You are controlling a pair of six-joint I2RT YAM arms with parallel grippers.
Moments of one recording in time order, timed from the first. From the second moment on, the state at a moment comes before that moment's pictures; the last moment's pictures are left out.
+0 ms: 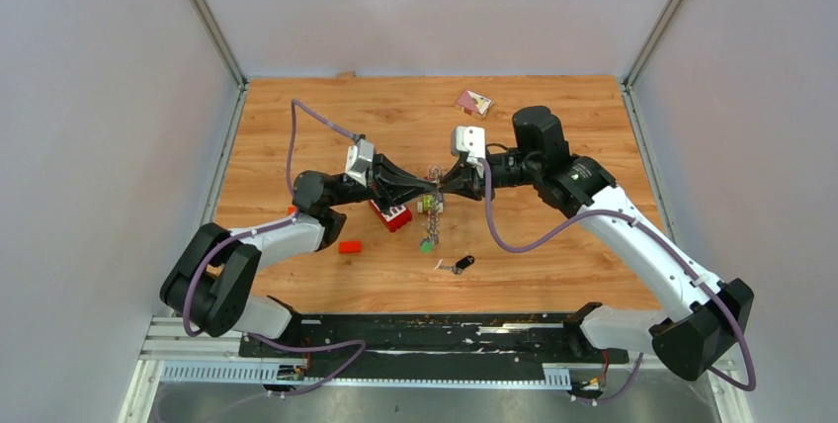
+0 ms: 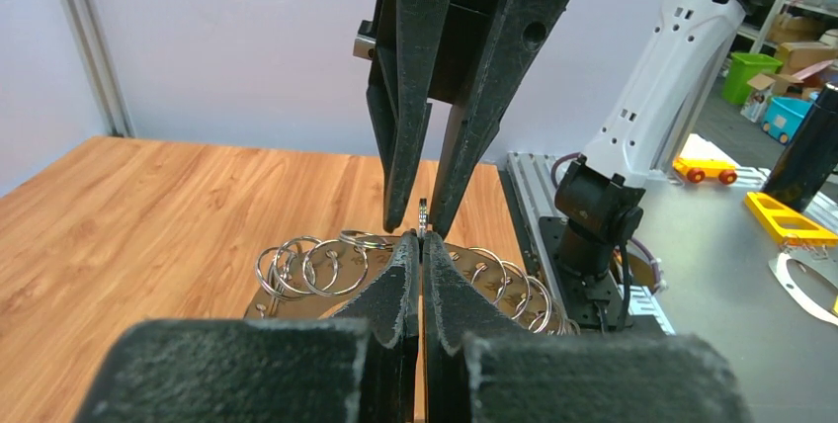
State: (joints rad) left arm -0.53 1.41 0.58 1.40 0.96 -0.54; right arm 0.61 1.23 1.22 -0.47 -0.80 -0.59
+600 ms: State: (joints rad) left arm -0.53 1.41 0.58 1.32 0.97 -0.46; right arm 0.61 1.25 1.24 -0.52 -0.78 -0.61
